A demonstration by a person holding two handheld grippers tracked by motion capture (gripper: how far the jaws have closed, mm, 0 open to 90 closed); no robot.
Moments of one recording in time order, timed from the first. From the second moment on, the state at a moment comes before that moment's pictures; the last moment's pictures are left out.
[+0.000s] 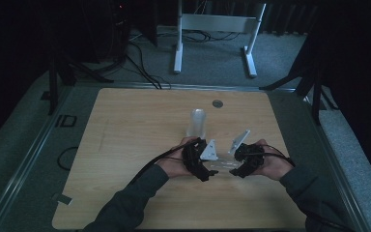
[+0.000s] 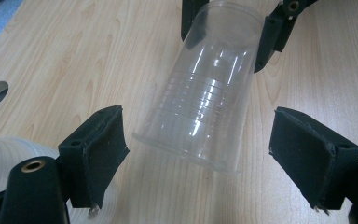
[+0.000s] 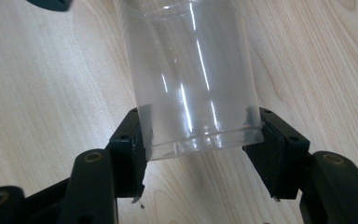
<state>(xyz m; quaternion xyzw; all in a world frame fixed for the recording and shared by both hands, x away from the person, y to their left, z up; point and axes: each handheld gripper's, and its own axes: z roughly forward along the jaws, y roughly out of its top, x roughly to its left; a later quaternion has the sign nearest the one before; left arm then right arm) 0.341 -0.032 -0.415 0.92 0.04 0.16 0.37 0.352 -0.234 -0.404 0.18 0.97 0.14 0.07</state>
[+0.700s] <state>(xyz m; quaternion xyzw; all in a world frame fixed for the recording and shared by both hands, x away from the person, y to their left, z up) 0.346 -0.028 -0.414 0.91 0.07 0.17 0.38 0.361 -0.252 -0.420 0.30 0.93 0.17 0.11</state>
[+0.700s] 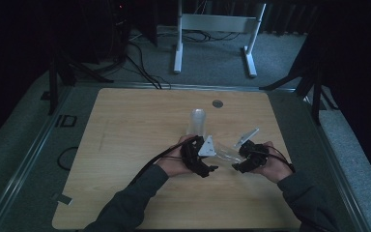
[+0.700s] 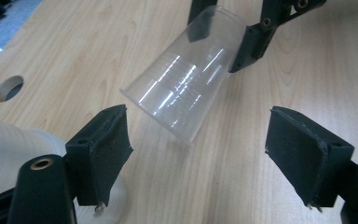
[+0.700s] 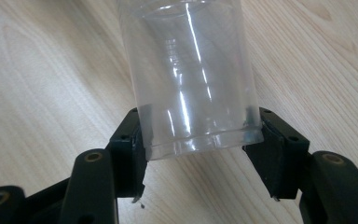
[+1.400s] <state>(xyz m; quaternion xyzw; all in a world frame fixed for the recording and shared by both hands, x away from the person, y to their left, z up) 0.352 -0.029 -0.418 0.90 0.11 0.18 0.38 0.362 -0.257 -0.430 0.39 0.89 0.18 0.16</state>
